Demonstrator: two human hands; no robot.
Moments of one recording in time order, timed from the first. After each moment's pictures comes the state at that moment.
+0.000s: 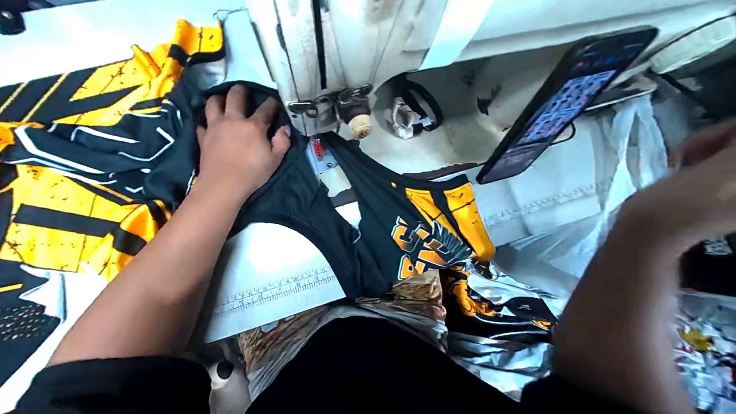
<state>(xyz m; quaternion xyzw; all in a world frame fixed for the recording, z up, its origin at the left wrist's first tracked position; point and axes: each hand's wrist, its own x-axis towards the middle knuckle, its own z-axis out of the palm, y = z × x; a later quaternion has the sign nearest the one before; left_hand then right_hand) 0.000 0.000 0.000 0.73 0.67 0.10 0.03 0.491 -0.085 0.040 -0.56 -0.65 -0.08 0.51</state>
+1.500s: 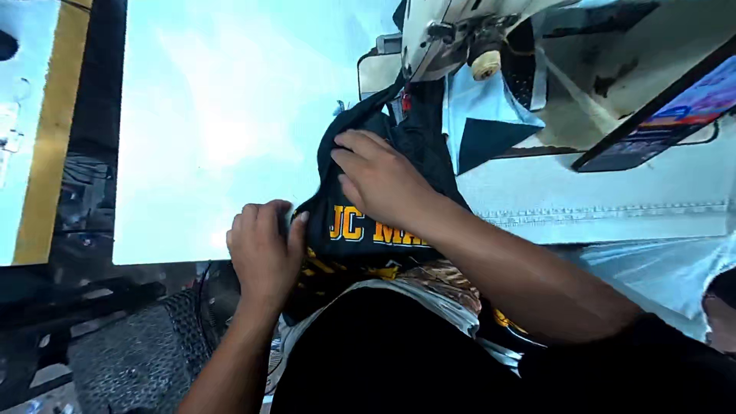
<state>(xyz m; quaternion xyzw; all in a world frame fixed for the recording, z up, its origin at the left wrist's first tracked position) -0.011 -0.243 -0.016 0.56 0.79 0.24 0.07 0.160 -0.089 0.000 -0.25 -0.94 0.14 0.18</state>
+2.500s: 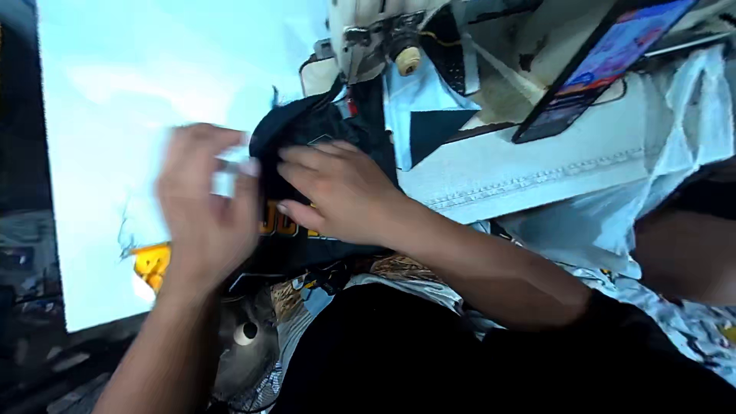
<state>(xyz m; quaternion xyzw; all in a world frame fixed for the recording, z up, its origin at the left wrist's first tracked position) -0.034 -0.165 0.046 0.74 0.59 0.33 0.01 0.165 -0.105 0.033 -0.29 -0.93 0.13 0.19</state>
